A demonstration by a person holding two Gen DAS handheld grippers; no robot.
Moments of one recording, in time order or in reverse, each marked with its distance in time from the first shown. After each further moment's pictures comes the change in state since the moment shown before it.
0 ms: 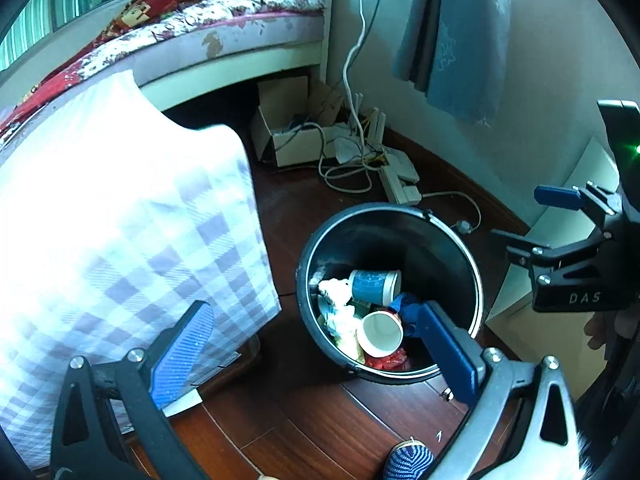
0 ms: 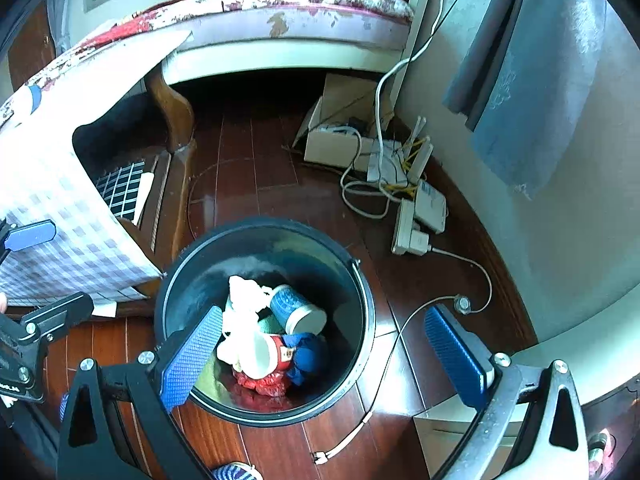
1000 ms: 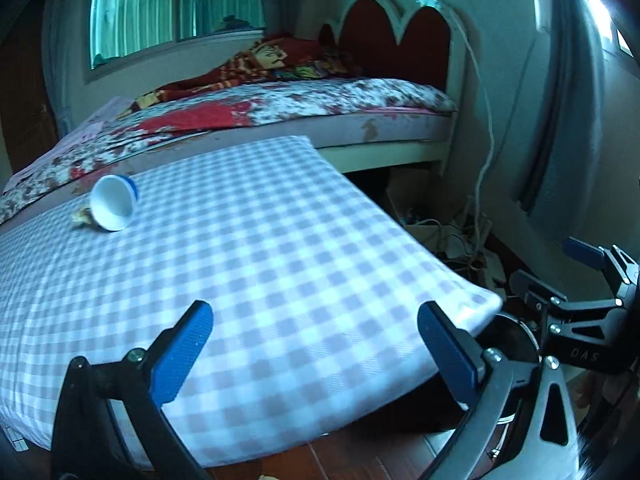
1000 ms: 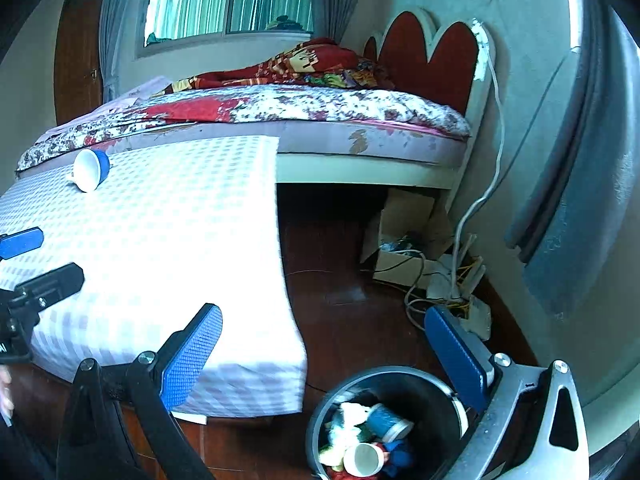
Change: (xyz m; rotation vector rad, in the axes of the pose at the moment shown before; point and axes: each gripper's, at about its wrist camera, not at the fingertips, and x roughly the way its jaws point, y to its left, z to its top) left arm -0.122 0.166 0.015 -0.227 -0.234 0.277; right arm -0.073 0.168 0.104 -0.065 -0.299 0.077
